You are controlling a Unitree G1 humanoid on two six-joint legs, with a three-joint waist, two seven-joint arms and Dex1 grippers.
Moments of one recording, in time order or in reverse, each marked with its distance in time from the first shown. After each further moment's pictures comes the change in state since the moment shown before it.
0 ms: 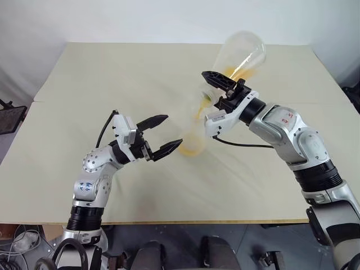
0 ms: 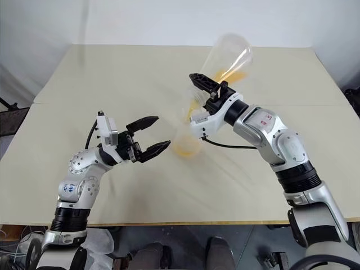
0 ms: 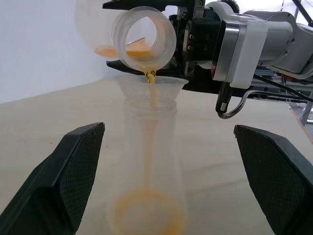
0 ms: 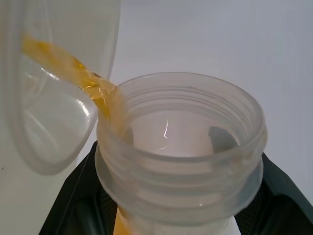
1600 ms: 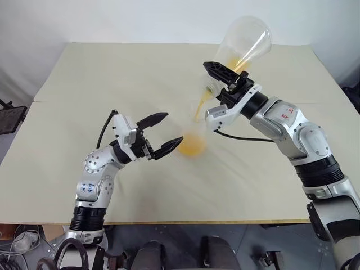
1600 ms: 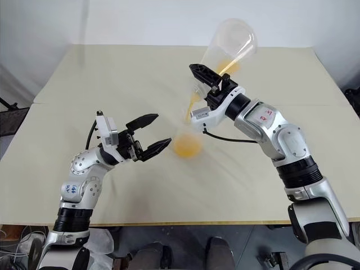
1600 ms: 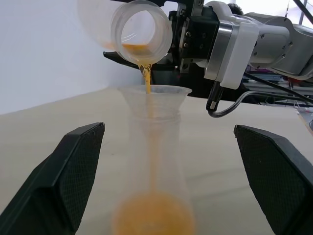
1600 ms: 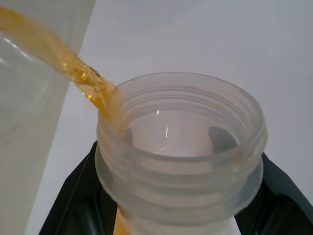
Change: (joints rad) left arm 0.000 -0.023 0.000 0.007 0.012 -0.042 0.018; right arm -0.042 -0.001 0.000 0.042 -0.066 -0.022 -0.102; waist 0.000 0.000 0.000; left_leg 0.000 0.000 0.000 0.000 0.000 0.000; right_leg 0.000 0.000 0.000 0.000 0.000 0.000
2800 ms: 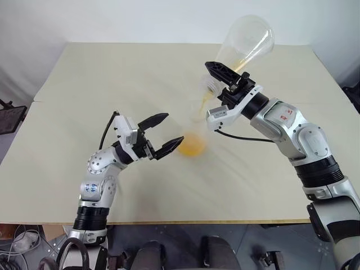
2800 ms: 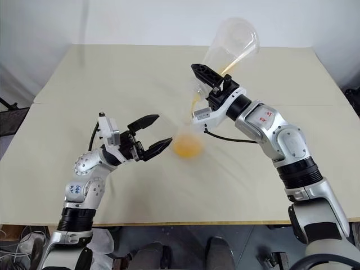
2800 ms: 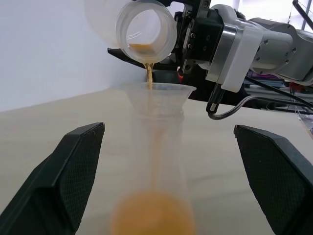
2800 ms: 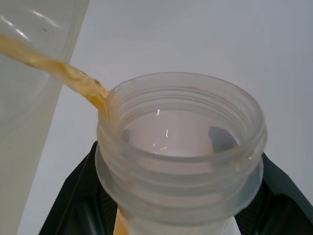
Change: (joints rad) left arm -0.005 -0.031 0.000 0.029 0.001 -0.016 0.001; right arm 0.007 -0.001 0.000 0.010 -0.038 0.001 -0.050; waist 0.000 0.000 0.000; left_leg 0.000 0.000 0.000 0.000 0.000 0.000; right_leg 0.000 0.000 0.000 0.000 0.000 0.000
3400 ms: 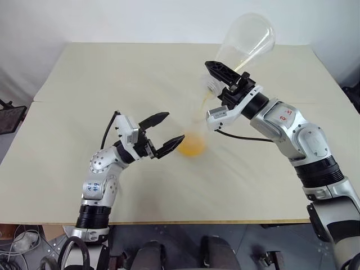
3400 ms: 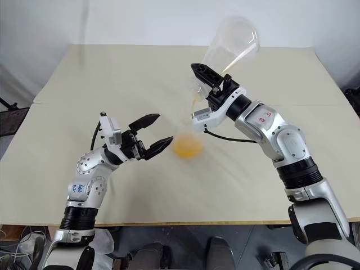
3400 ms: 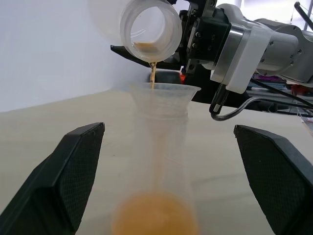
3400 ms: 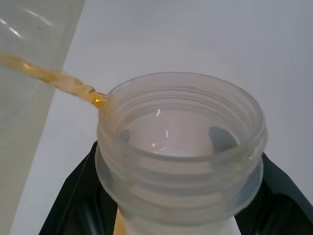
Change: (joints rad) left arm -0.009 -0.011 0.000 0.031 0.007 -0.019 -0.001; right arm 0.005 0.000 0.000 -0.007 -0.019 0.001 -0.023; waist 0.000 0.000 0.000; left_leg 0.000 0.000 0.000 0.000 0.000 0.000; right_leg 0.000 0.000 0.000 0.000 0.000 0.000
